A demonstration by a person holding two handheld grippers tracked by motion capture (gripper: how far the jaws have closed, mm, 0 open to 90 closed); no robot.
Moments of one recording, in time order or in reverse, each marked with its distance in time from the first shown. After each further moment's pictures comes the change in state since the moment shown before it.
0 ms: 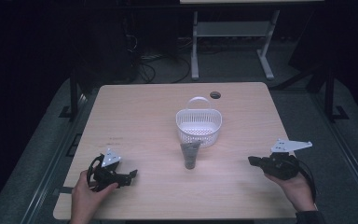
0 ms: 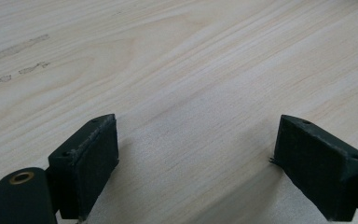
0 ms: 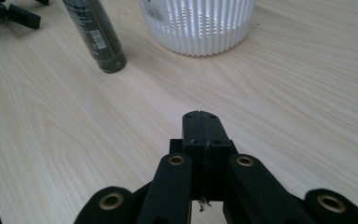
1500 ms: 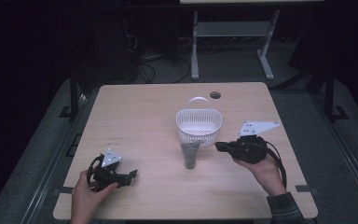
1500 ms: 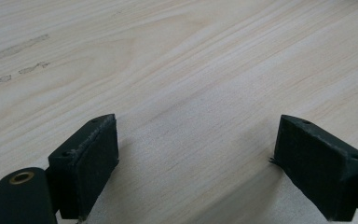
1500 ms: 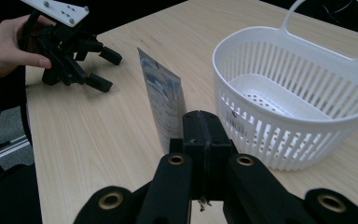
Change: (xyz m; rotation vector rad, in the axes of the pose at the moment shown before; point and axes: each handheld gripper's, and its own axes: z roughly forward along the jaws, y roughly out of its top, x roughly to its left) left arm 0.000 0.000 0.000 0.000 -0.001 -0.003; right arm 0.052 0.085 0.036 -0.083 0.166 -0.112
